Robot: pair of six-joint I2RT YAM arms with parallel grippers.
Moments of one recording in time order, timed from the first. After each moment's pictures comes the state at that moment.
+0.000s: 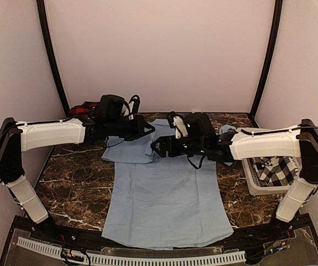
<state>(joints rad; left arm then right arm) -0.69 1.68 1.23 -0.02 0.30 -0.73 0.91 1.67 1.10 0.10 -0.04 0.47</state>
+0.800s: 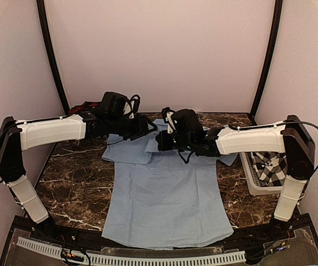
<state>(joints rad) -0.70 1.70 1.31 -0.14 0.26 -0.73 0.93 1.82 1.28 0.06 0.12 0.47</state>
